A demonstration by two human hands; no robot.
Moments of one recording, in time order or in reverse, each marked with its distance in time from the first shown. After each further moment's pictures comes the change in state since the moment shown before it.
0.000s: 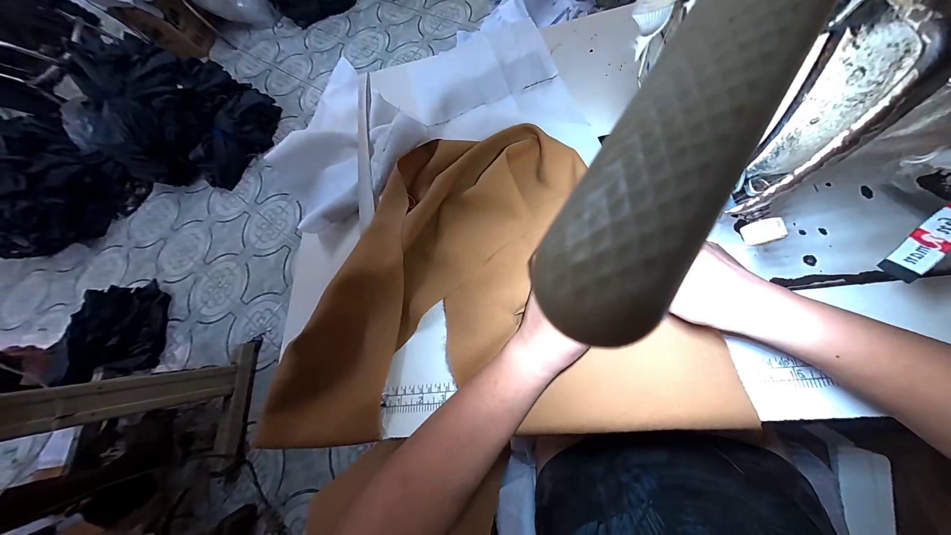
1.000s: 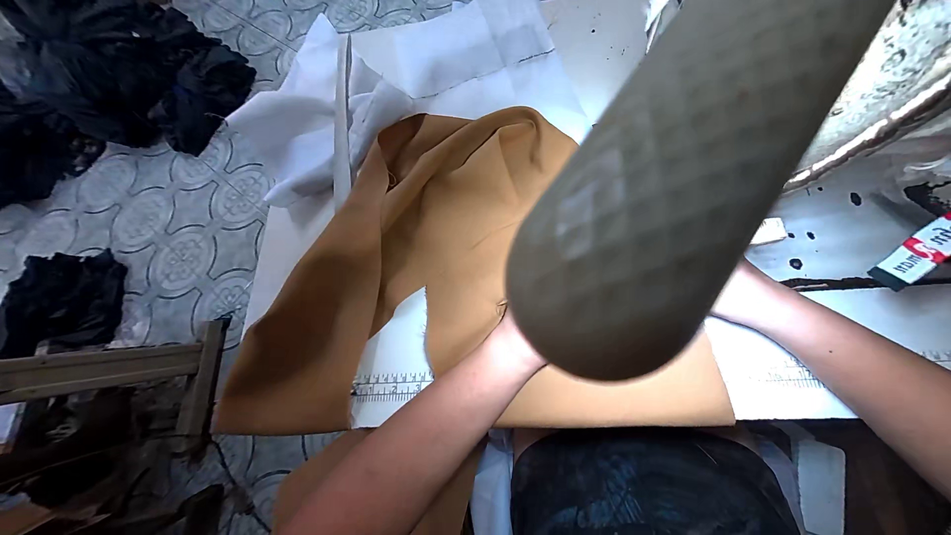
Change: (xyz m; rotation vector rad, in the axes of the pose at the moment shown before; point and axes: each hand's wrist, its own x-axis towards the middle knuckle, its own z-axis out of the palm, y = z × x) left_hand 0.007 0.010 -0.018 0.009 -0.085 0.004; right_hand -0.017 0.034 0.003 -0.027 0.138 -0.145
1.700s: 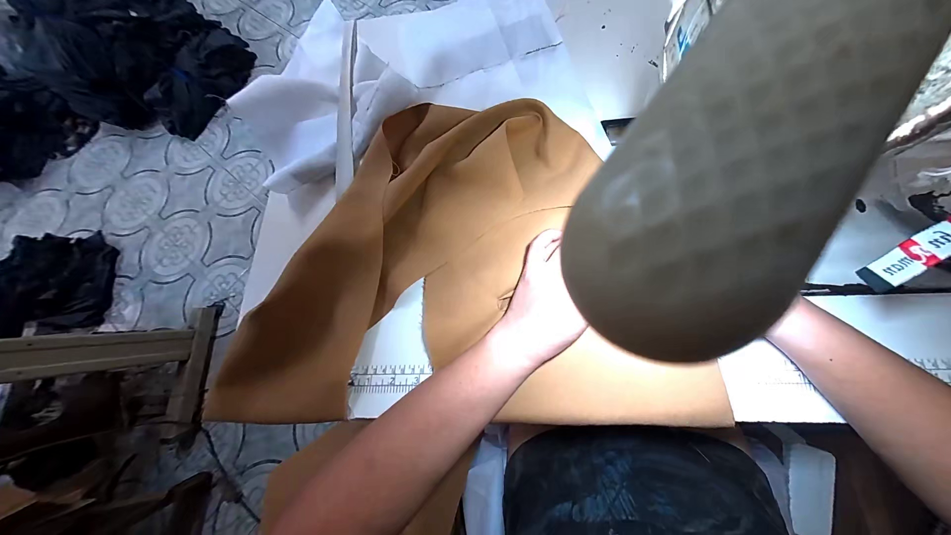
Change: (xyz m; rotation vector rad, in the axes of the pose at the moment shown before) left_hand -0.005 -0.012 0.022 0.024 0.090 0.031; right_hand 0.010 0.005 -0.001 0.066 -0.128 0.172
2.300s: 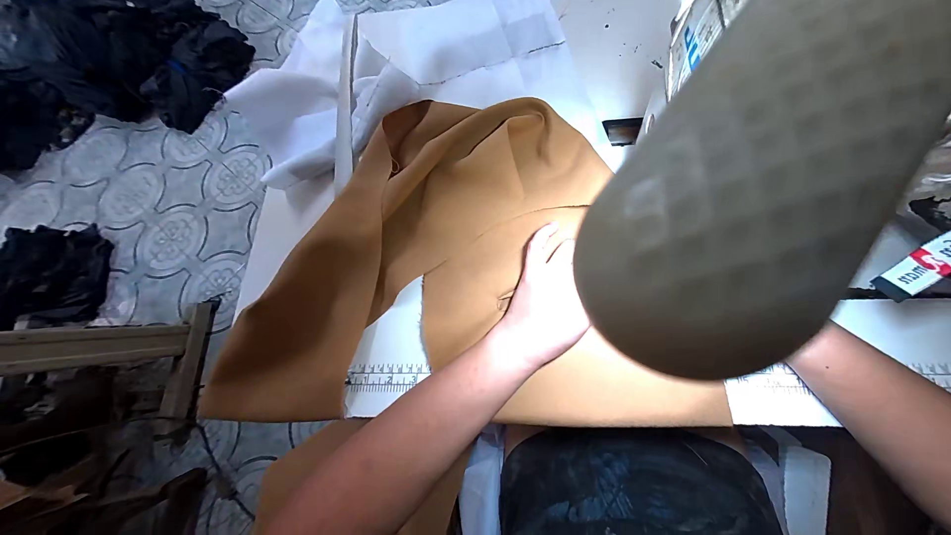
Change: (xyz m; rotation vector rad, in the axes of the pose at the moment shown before) left_hand 0.002 0.003 -0.002 0.008 0.006 0.000; right_hand 0.000 -0.003 0.004 0.160 0.028 0.105
